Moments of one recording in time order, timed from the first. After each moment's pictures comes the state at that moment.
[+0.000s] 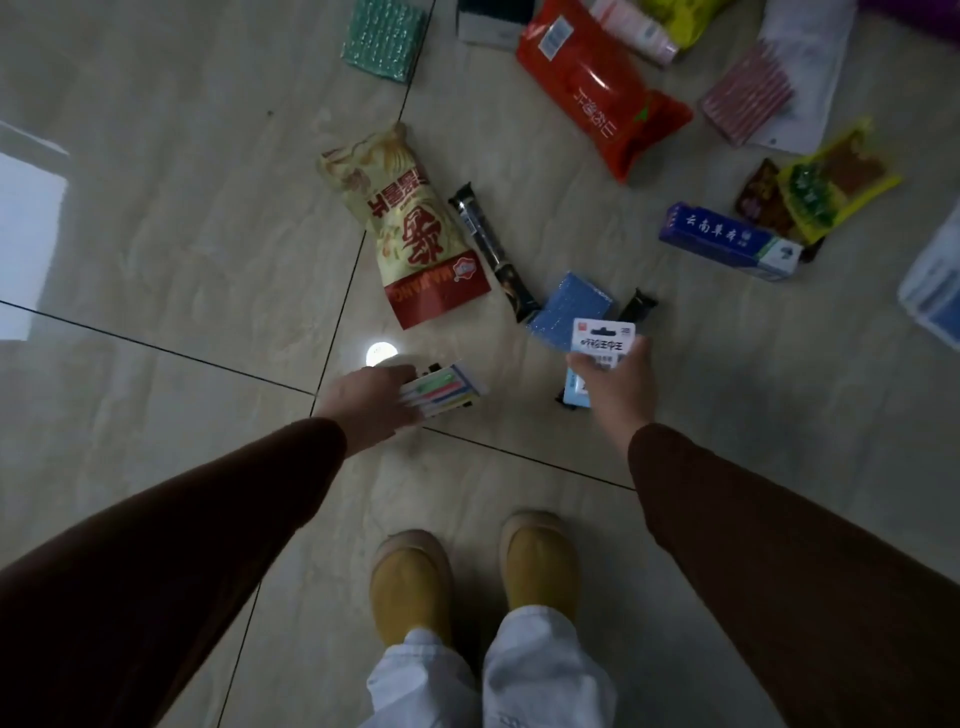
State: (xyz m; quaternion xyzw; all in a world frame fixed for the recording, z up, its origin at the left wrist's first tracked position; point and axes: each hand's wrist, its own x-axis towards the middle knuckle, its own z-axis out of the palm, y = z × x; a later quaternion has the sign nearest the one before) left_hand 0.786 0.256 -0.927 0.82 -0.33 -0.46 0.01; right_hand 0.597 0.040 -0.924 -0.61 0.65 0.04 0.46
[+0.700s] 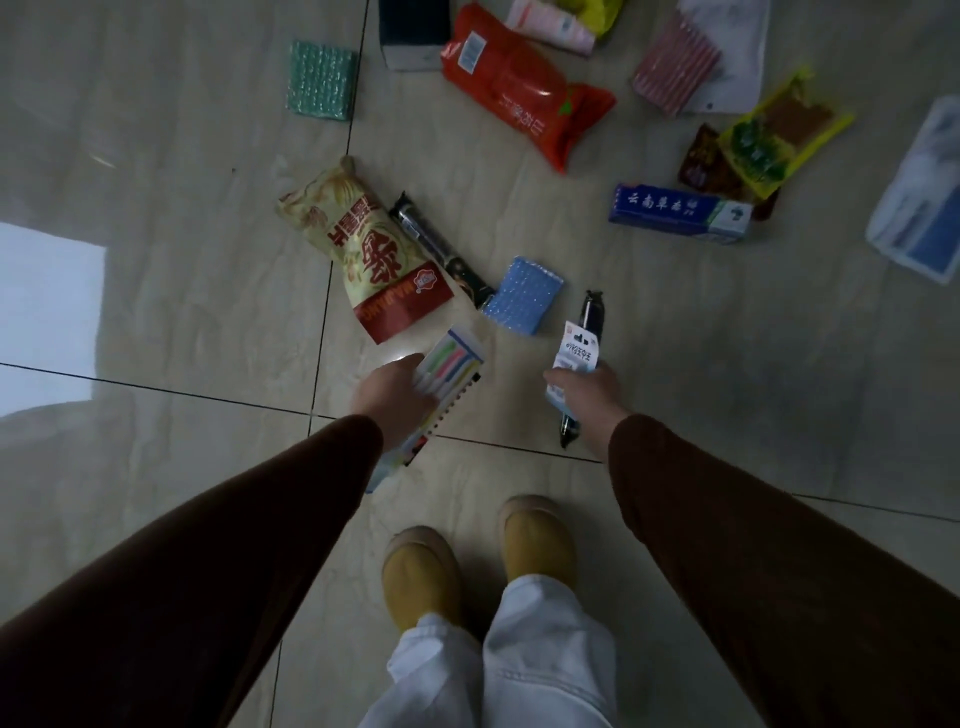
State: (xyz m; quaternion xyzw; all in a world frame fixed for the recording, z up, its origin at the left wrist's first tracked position) left_hand 0.747 0.190 -0.896 0.85 -0.24 -0.46 0.05; right_hand 0.572 0.037 -0.921 -0.40 0.71 0.06 0.57
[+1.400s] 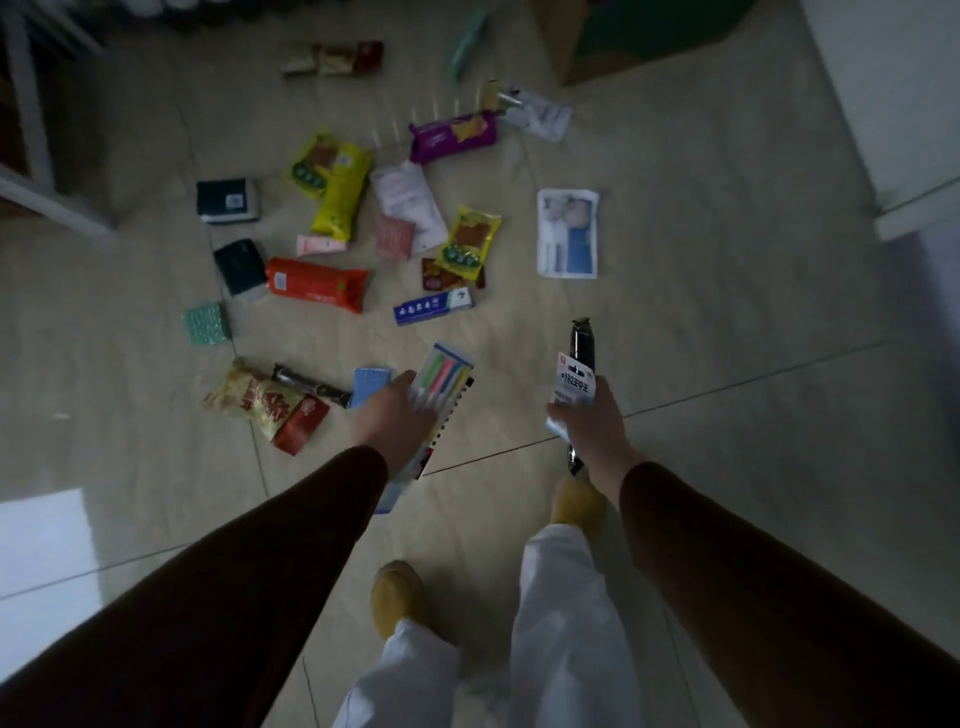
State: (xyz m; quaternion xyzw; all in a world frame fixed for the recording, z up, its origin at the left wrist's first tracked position) left_hand 0.566 0.016 -0.555 0.80 -0.41 -0.42 0.07; right_hand 0.333 -0.043 -0.577 -0.39 0.72 -0.12 0.56
